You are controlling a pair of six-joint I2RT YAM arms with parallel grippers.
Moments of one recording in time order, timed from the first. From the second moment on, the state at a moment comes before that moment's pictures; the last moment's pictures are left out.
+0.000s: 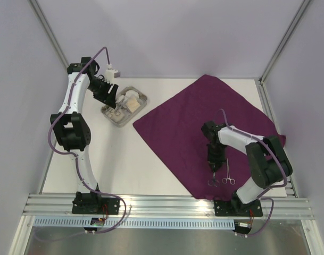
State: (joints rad) left arm 0.03 2.12 2.15 -1.34 0.47 0.58; right arm 0.41 1.62 0.87 -0.93 0.06 0.55
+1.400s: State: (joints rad) left arm -0.27 2.11 2.09 -1.34 0.71 0.52; right arm 0.41 1.63 0.92 -0.62 -0.05 0.69
